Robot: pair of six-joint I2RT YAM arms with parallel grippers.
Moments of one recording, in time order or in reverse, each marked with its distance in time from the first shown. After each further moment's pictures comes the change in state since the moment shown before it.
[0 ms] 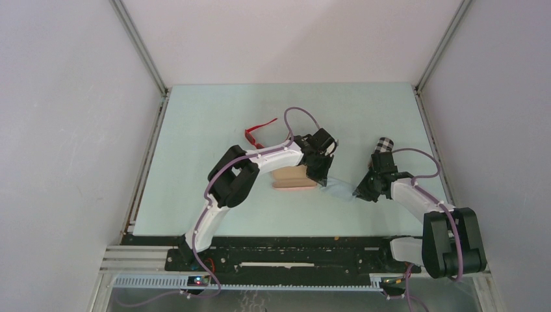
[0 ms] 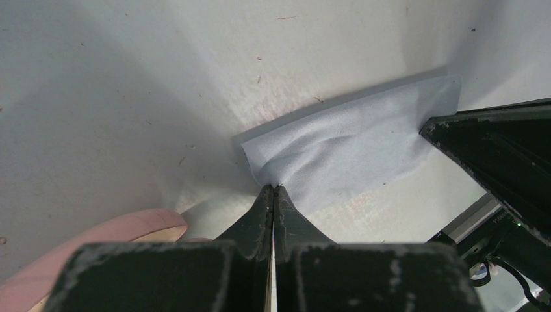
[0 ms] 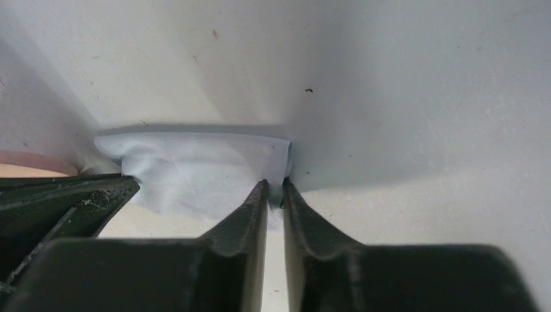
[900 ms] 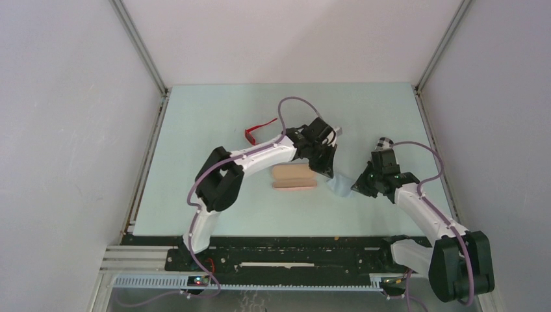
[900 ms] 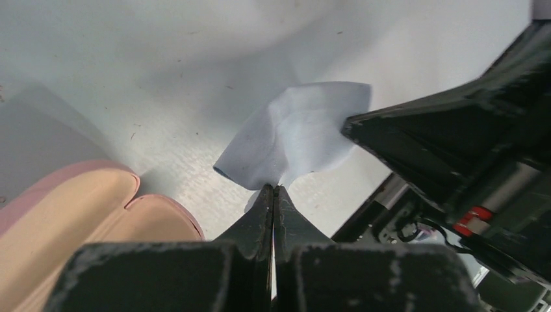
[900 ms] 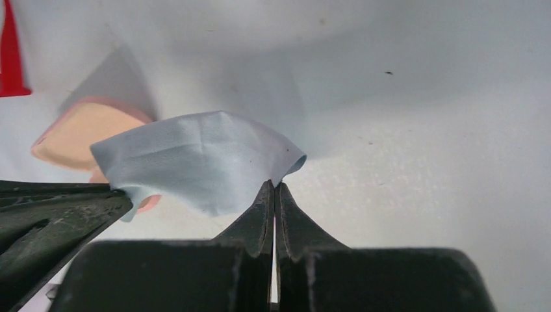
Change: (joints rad) left arm 0.008 -0.135 -0.001 0.010 0.077 -0.016; right arm 0.069 -0.157 0.050 -0.081 0.004 -0.005
